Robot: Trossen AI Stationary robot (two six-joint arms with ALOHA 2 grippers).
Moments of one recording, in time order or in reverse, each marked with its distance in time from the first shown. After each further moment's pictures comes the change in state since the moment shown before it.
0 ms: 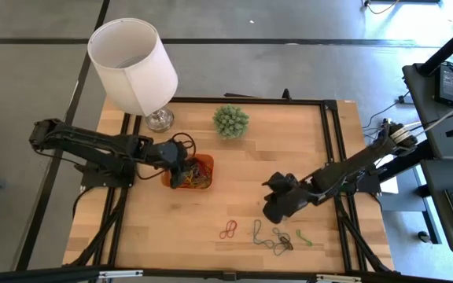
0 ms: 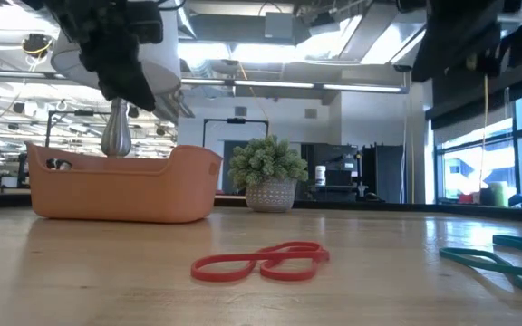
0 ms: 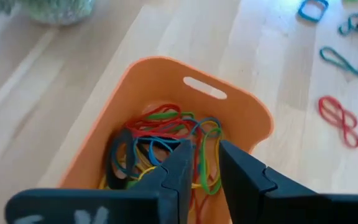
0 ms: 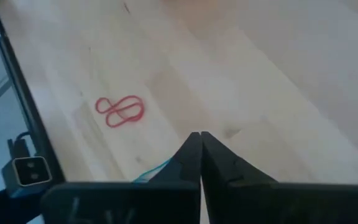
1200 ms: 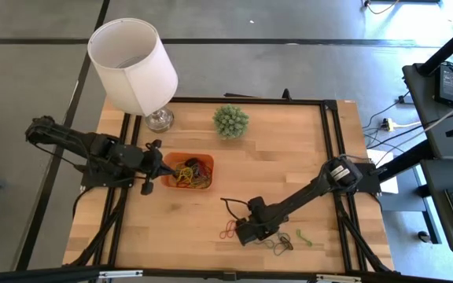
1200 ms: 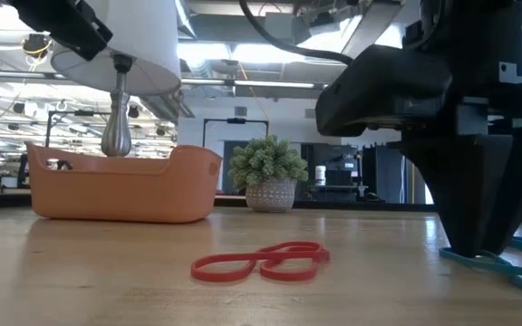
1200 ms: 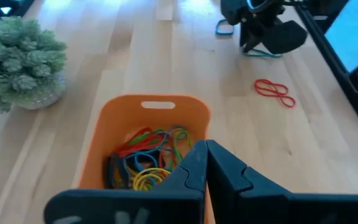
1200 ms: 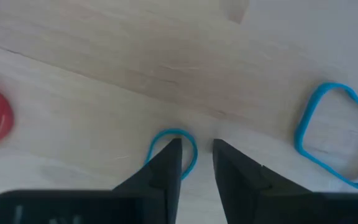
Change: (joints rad) left arm -0.210 -0.371 -0.061 -0.097 -0.072 0.255; right arm 0.010 0.741 0.543 -0.414 -0.283 0.654
